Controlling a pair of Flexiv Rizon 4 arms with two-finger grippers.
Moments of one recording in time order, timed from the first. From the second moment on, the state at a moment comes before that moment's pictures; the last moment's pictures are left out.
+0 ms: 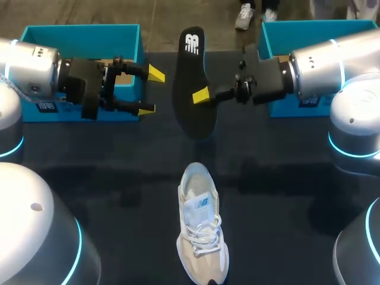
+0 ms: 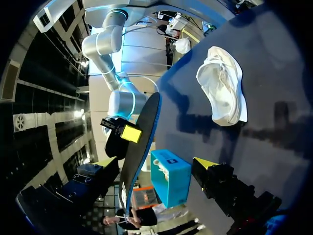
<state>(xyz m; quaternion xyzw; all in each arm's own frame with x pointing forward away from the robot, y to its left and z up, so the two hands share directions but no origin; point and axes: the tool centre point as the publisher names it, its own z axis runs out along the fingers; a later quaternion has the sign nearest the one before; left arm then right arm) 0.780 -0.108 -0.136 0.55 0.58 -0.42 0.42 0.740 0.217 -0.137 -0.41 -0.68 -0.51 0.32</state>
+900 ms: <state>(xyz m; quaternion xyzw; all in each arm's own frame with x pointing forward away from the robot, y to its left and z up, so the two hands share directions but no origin) 0.741 -0.060 -0.209 0.34 0.85 -0.35 0.19 0.739 0.201 -0.192 -0.35 -0.71 -0.55 0.26</state>
